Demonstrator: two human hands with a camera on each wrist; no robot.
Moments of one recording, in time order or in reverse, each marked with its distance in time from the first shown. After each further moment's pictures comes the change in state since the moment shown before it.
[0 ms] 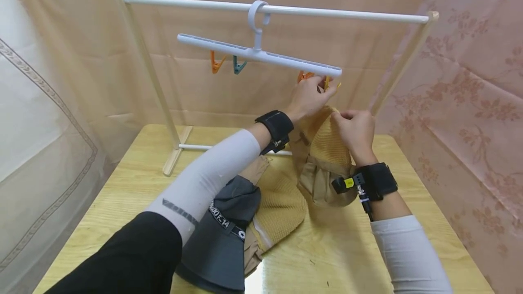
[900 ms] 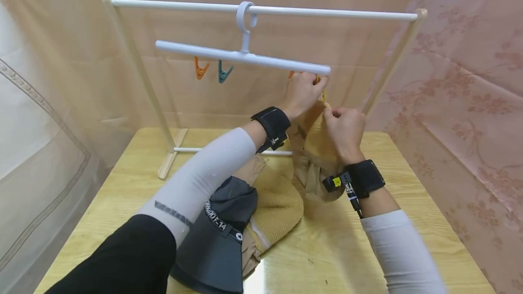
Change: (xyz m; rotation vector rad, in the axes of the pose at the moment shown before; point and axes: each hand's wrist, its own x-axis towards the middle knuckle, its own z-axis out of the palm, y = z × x) left_hand -0.003 0.011 -0.009 0.198 0.148 -0.028; right_hand -0.011 -0.009 0.020 -0.061 0.233 -0.204
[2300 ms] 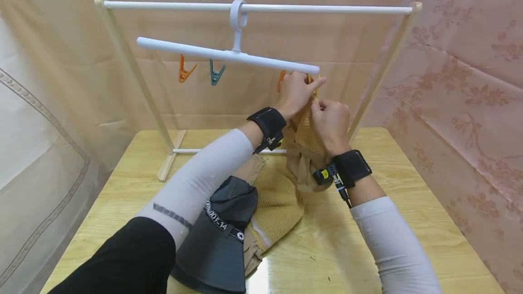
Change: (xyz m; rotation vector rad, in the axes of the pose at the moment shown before) left_hand -0.002 -0.013 -0.002 -0.092 -0.043 -0.105; right_hand 0.004 -0.017 0.025 0.011 0.041 -0.135
